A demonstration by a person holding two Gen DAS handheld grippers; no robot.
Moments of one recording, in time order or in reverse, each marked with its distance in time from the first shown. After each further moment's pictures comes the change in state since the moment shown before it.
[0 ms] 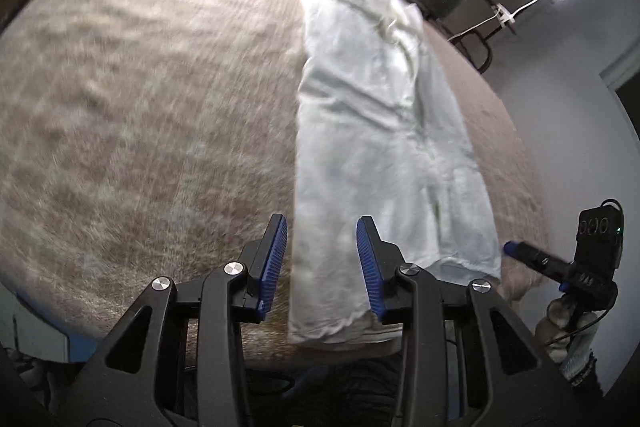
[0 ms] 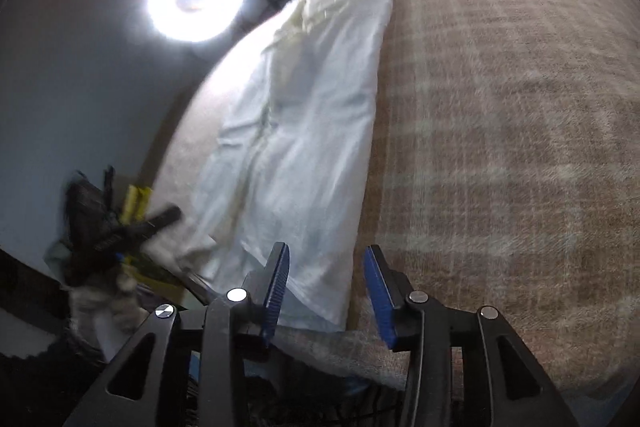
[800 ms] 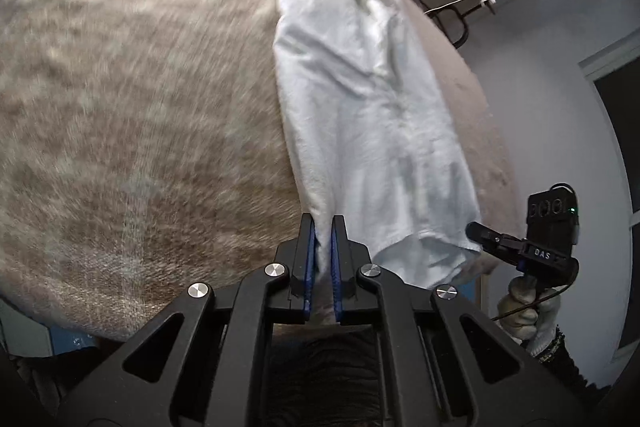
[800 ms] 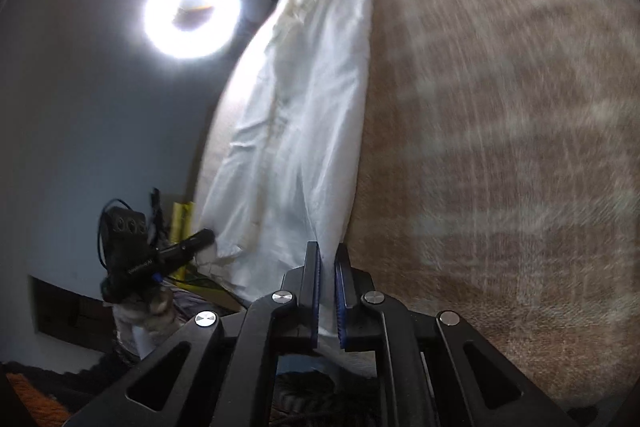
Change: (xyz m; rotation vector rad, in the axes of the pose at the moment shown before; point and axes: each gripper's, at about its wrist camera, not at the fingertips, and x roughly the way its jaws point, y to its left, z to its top) left arm 0.008 -0.002 -0.003 -0.006 0.113 -0.115; right arm 0.032 -0.020 -0.008 0.097 0.093 0.127
